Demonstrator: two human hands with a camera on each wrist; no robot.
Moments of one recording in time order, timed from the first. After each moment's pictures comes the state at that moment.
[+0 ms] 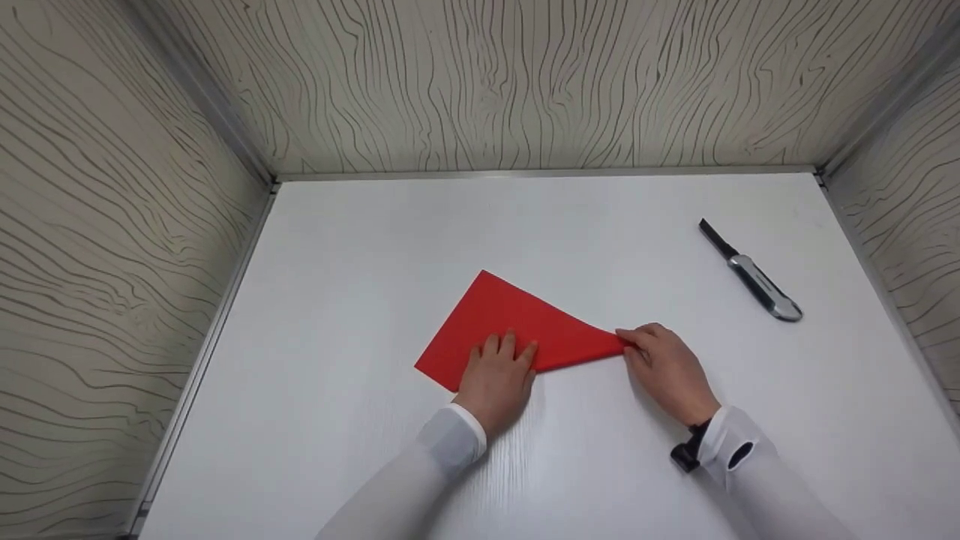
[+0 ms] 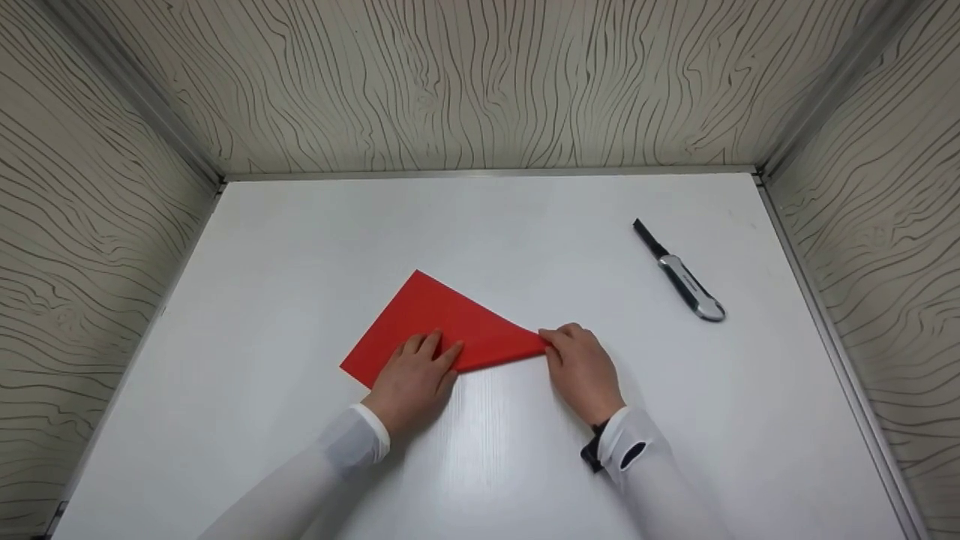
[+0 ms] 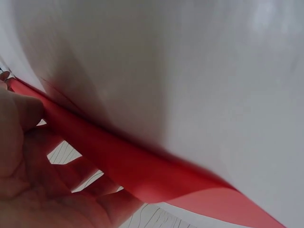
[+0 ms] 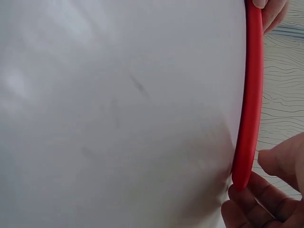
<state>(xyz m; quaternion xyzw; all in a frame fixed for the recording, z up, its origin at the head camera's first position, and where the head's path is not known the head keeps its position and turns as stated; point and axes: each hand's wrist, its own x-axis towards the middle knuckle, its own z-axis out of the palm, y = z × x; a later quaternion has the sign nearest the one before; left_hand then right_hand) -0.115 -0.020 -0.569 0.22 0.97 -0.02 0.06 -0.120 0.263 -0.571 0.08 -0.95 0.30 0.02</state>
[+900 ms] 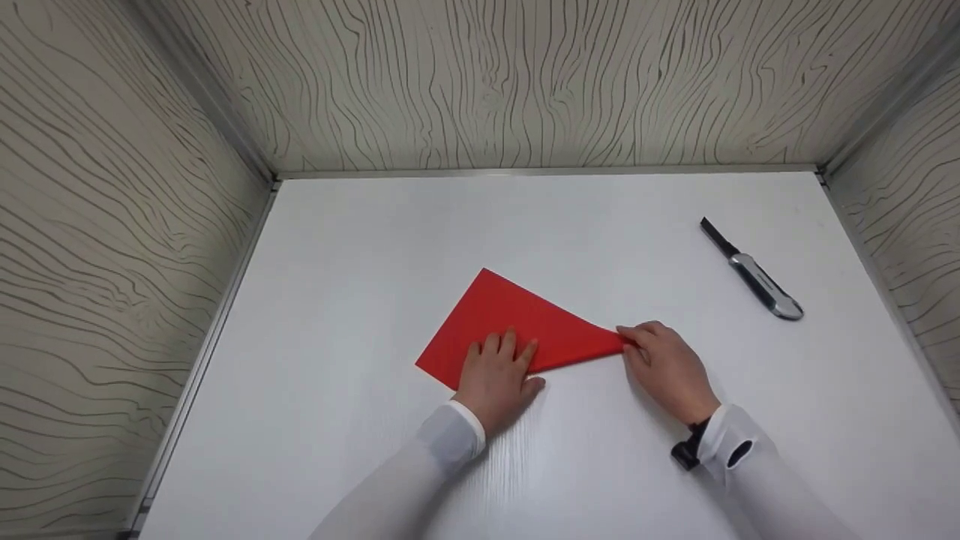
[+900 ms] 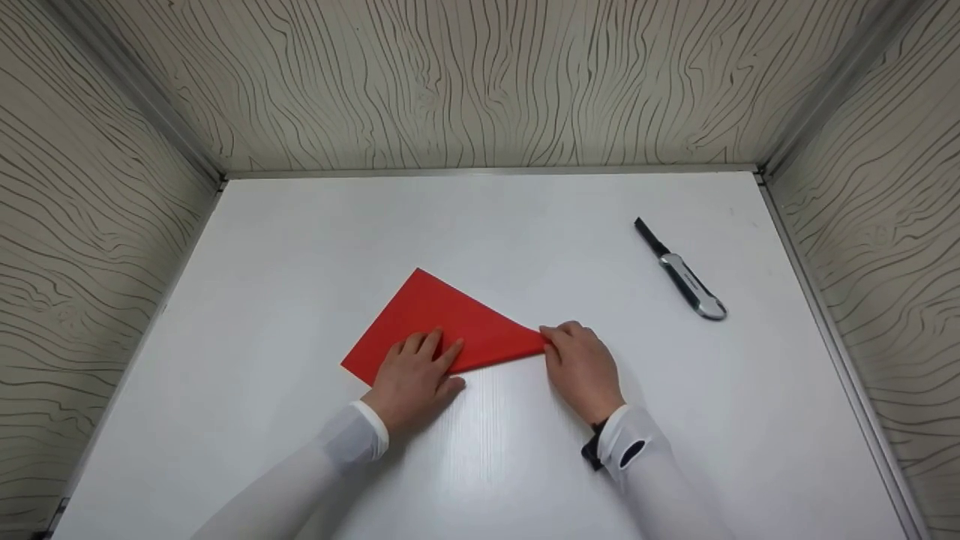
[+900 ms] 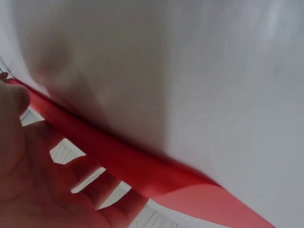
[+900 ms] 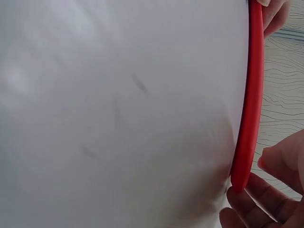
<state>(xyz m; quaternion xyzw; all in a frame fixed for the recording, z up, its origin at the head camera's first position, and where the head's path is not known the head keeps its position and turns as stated) -0.114 -0.020 -0.569 0.22 0.97 -0.05 0.07 -0.119 0.262 -0.570 0.07 -0.96 0.28 0.01</state>
